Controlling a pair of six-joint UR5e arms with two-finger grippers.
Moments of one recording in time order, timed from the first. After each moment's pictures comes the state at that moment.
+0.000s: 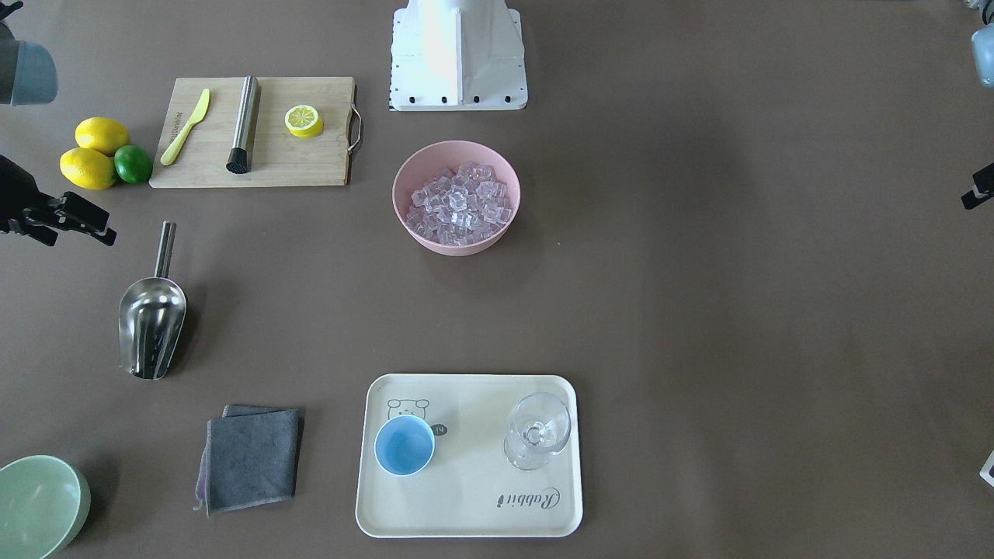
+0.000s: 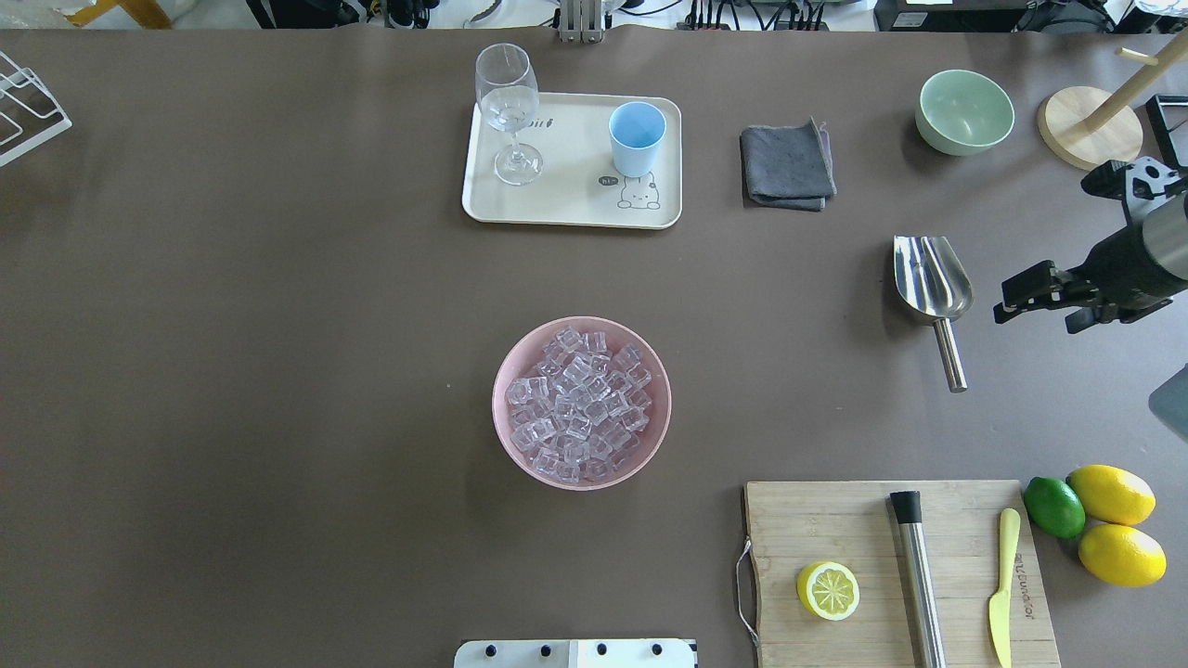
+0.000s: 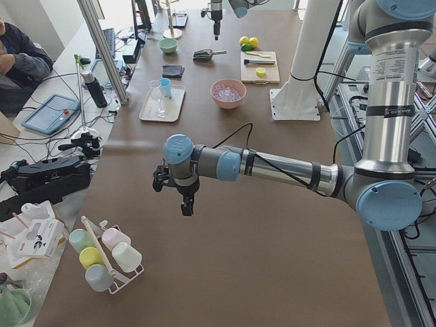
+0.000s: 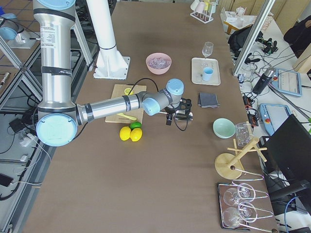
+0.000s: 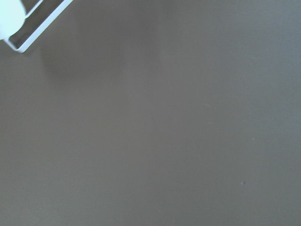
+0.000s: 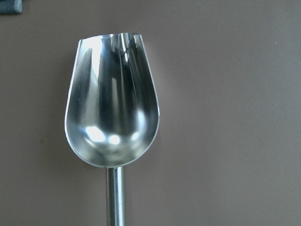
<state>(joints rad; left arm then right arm) -1.42 -1.56 -1.74 -1.55 -2.38 -0.13 1.04 -1.60 1.82 -1.23 2.32 0.85</state>
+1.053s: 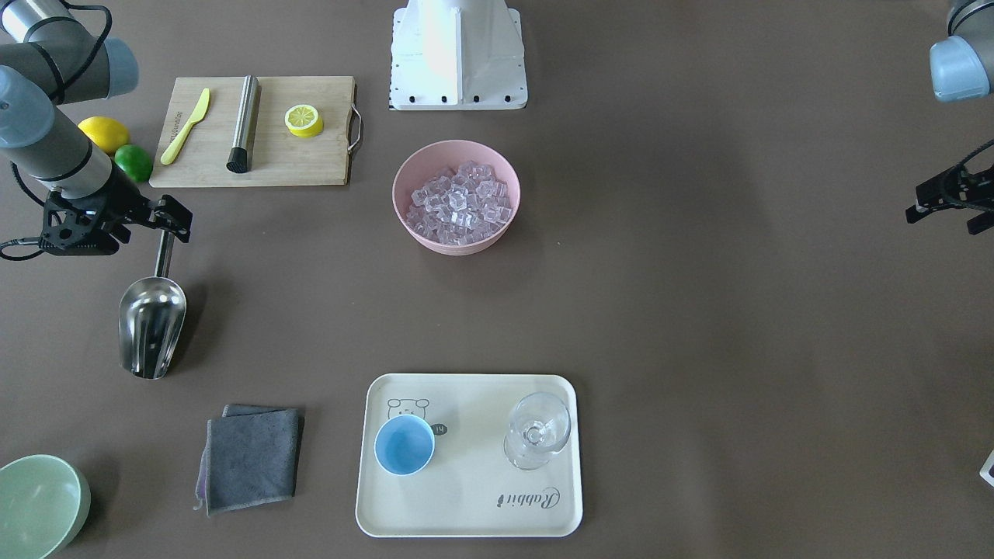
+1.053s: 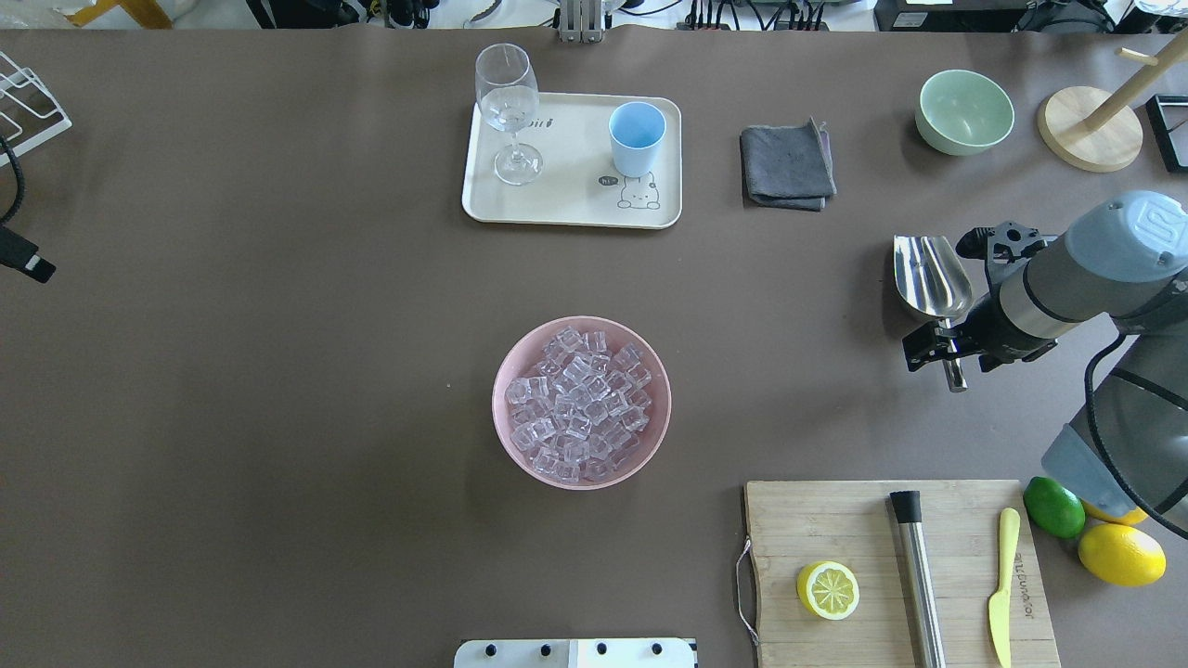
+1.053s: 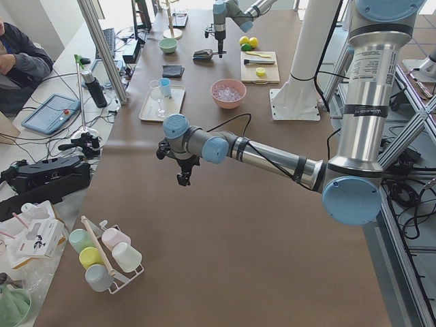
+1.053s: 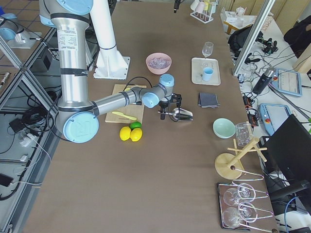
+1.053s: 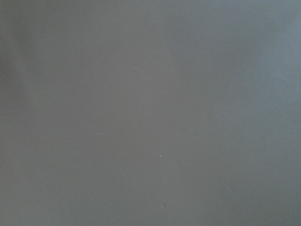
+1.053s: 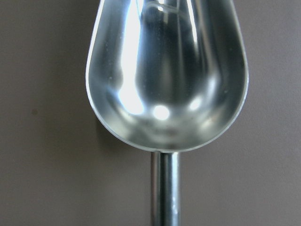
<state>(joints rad) -1.23 -1.65 -1.75 -1.64 -2.41 -0.13 0.80 -1.52 1.76 -1.23 2.13 0.95</state>
